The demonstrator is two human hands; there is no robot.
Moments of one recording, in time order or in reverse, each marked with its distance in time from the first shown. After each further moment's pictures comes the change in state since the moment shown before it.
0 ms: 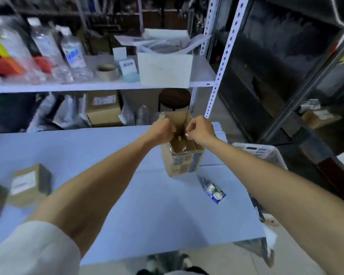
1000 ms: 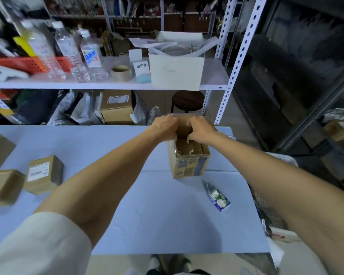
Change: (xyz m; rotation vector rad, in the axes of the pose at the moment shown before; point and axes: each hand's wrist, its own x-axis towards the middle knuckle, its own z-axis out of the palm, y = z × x) left_hand 0.009 0.017 -0.015 0.504 -0.048 0.005; right_hand 0.018 -0.014 -0.013 -0.394 -0.217 -0.306
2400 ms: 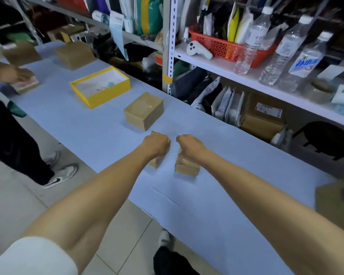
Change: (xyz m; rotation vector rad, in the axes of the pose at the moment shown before) left_hand -0.297 -0.481 0.132 -0.273 -0.191 -0.670; right_hand 0.064 -0.529 0.246 -0.240 -0.317 -0.672
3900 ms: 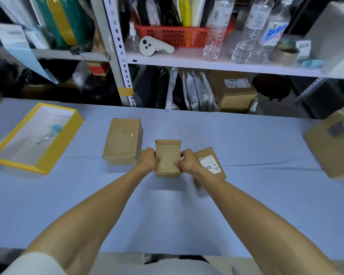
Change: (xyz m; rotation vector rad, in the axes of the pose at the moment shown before) left_hand 0.184 -0.115 0.028 -0.506 -0.178 0.127; right_hand 0.135 -0.032 0.061 1.030 0.205 0.893
